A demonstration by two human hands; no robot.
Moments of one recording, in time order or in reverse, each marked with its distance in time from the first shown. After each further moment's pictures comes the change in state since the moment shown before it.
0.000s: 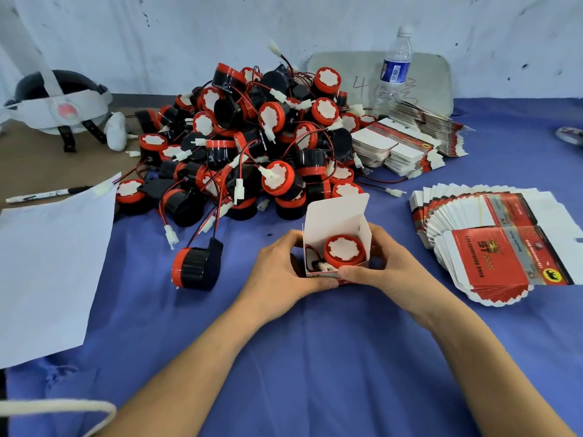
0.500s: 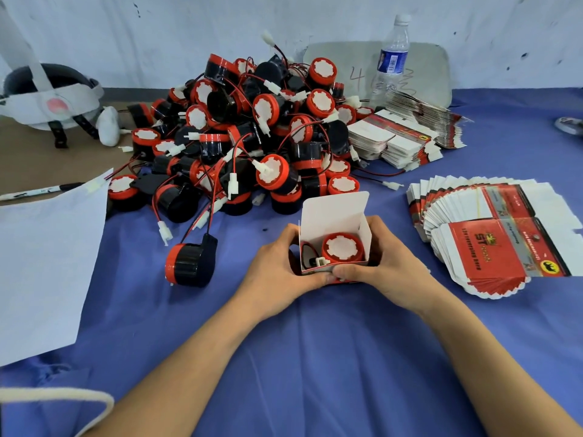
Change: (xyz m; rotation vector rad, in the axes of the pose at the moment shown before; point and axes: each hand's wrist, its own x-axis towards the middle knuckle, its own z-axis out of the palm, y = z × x) left_hand -0.001 0.001 0.002 0.016 -0.047 0.003; right_hand 0.002 0.005 -0.004 -0.116 -0.016 -0.084
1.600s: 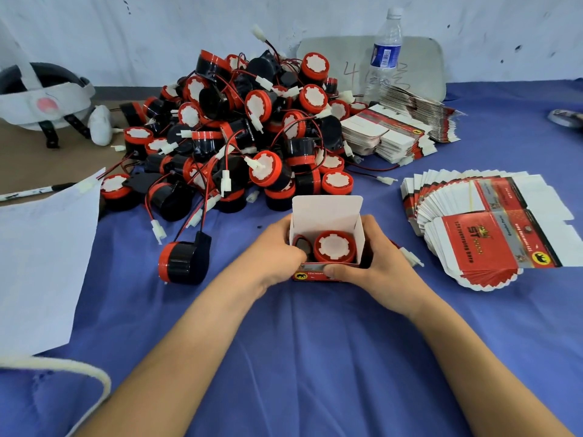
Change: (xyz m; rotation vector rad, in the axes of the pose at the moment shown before) left_hand 0.018 0.039 -0.007 -0.114 -0.154 -0.297; right_hand -0.005 0.006 0.008 -0.034 0.036 -0.079
